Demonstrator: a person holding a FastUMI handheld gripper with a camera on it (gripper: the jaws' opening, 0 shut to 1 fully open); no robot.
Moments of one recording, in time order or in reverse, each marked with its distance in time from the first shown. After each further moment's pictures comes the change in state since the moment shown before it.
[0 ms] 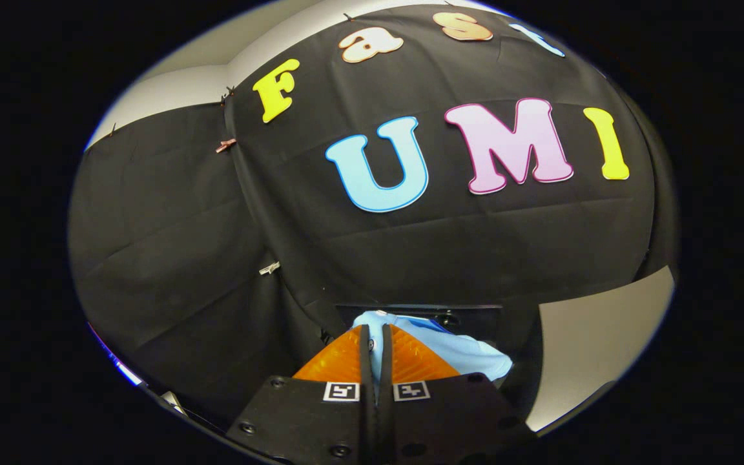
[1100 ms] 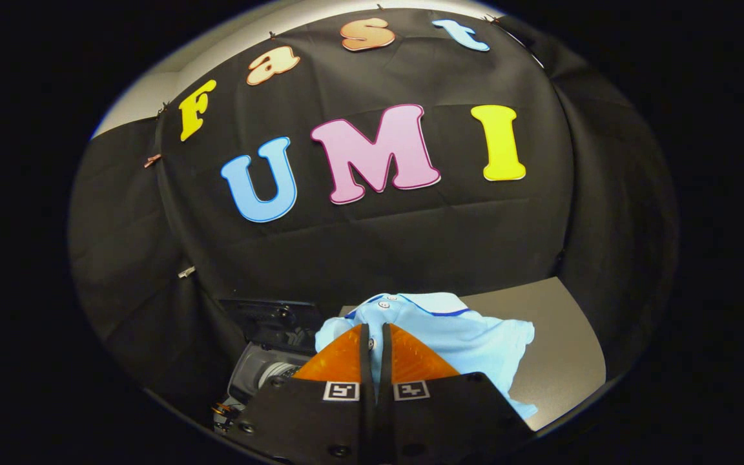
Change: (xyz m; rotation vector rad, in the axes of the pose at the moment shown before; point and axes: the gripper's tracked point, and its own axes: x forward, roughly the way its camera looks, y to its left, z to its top) arm -0.127 -0.256 0.049 0.006 -0.050 -0.274
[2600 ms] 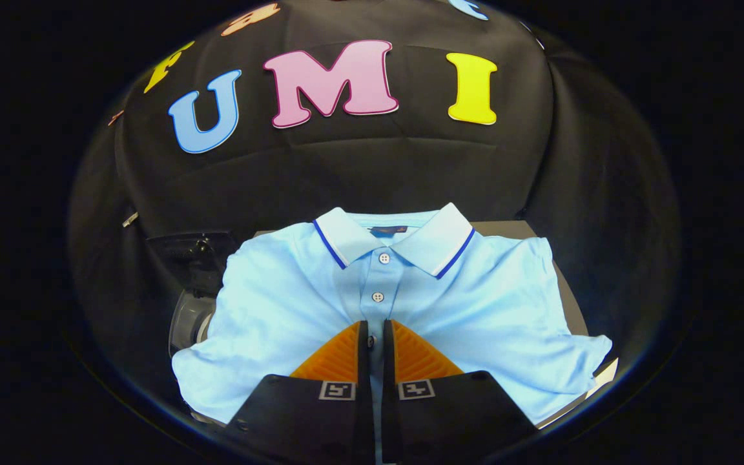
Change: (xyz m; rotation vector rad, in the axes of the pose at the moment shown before) arm 0.030 -0.115 -0.099 -0.078 0.290 -0.255
